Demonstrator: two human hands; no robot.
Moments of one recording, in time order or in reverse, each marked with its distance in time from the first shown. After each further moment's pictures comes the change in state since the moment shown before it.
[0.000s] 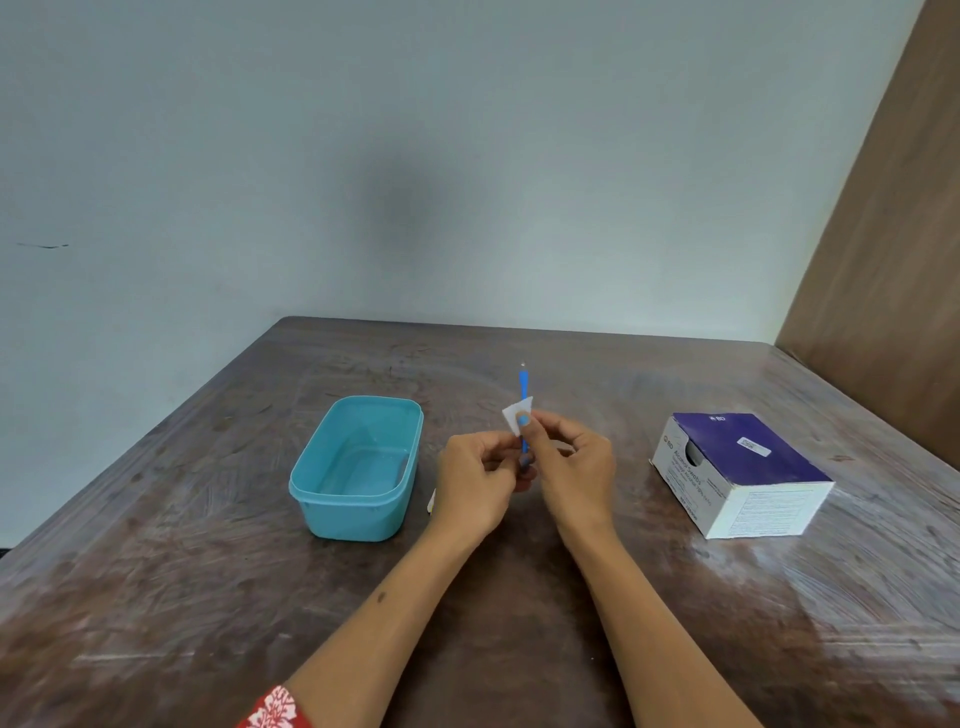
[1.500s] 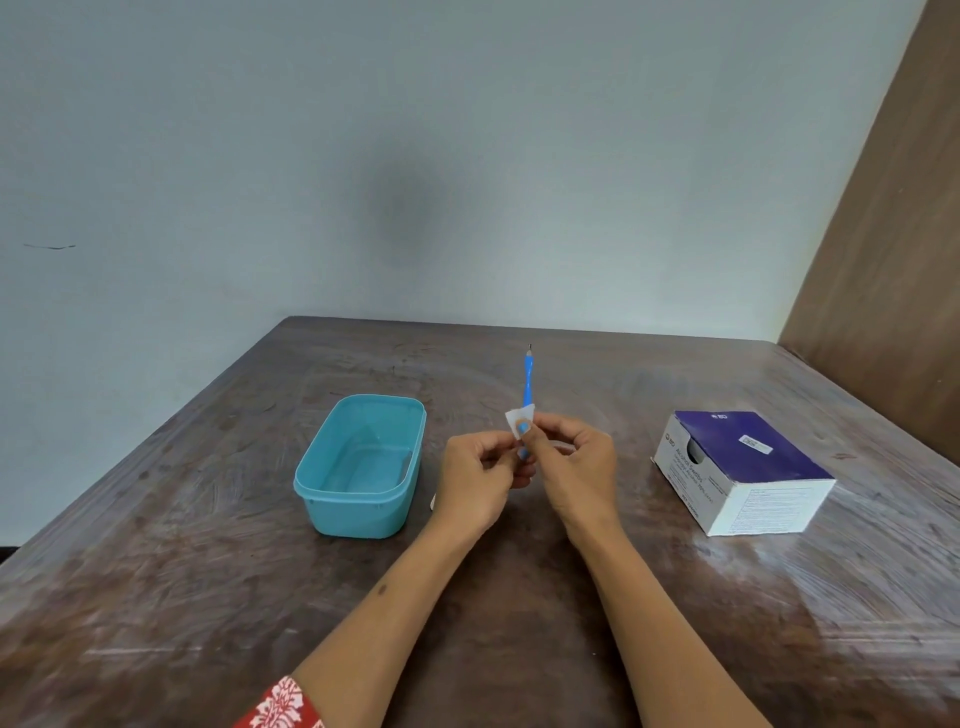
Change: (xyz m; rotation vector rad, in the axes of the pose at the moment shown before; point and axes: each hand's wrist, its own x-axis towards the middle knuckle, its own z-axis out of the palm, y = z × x) left_hand 0.001 -0.002 -0.001 -0.011 0.000 -0.014; right_hand 0.007 0.008 -0.003 -0.042 -0.057 -0.003
